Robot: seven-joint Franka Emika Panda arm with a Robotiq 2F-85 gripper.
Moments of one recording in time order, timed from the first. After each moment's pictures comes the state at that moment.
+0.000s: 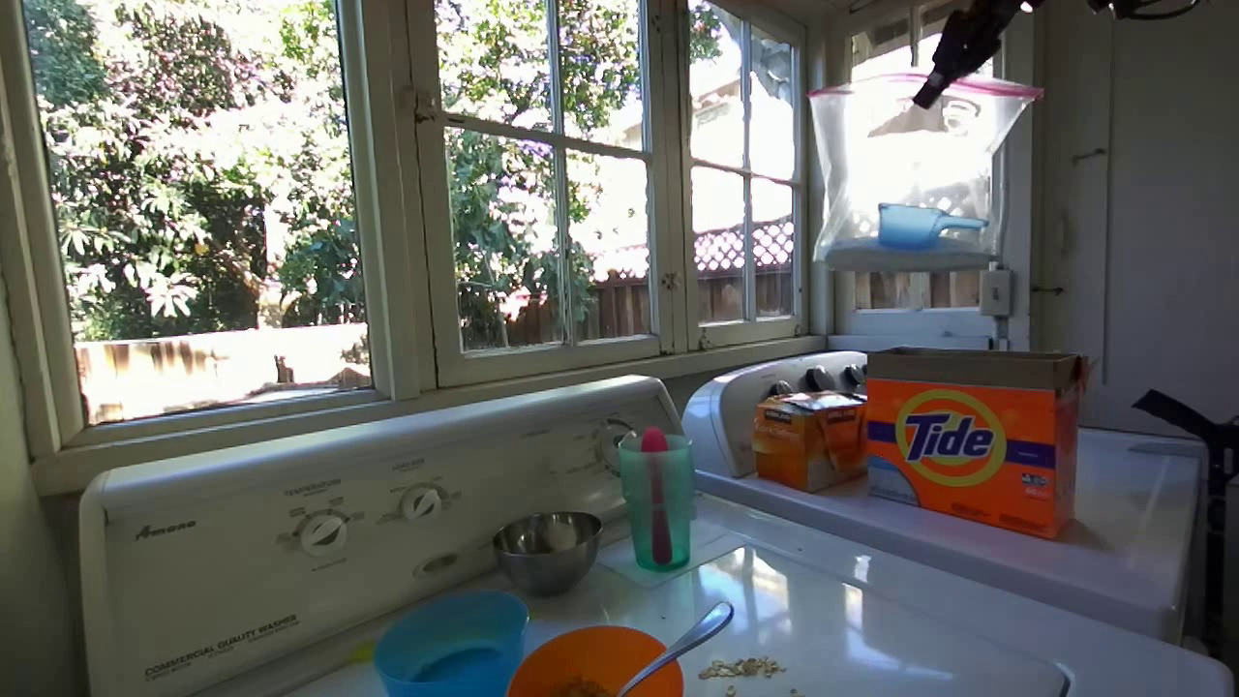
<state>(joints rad) -0.35 -0.05 -0.20 -1.58 0.46 2.19 -0.81</state>
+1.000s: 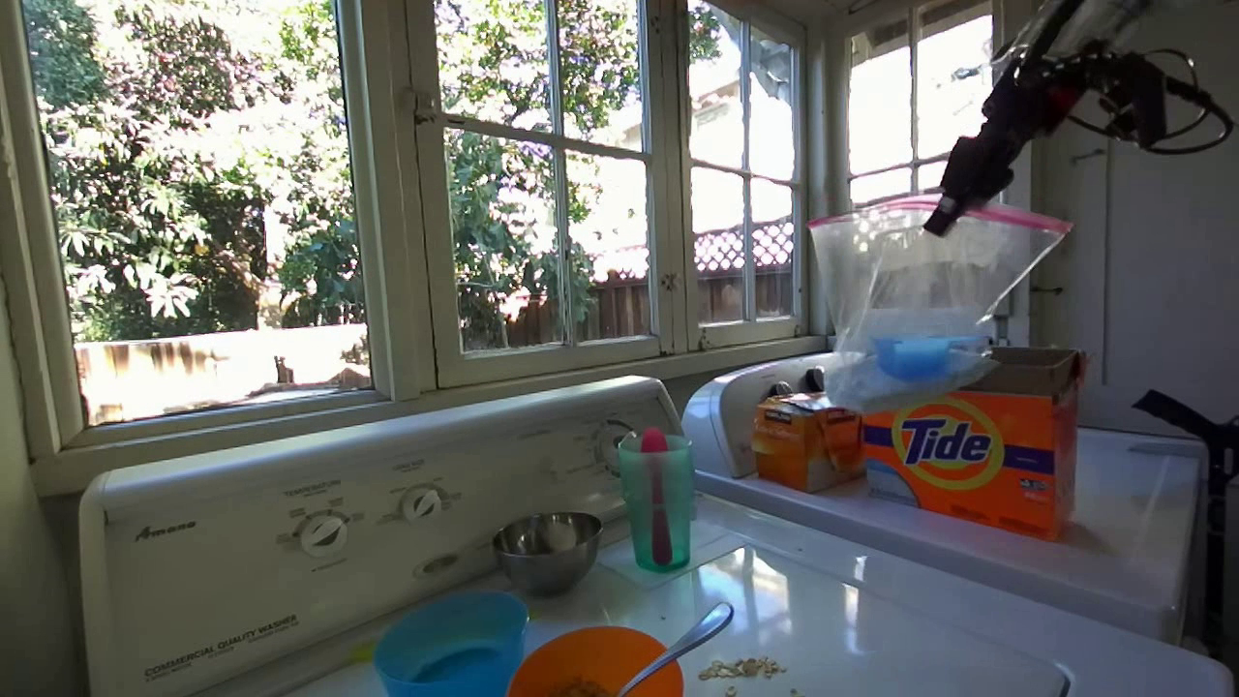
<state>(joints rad) -0.24 -0.14 -0.25 -1.99 0.50 2.25 -0.75</state>
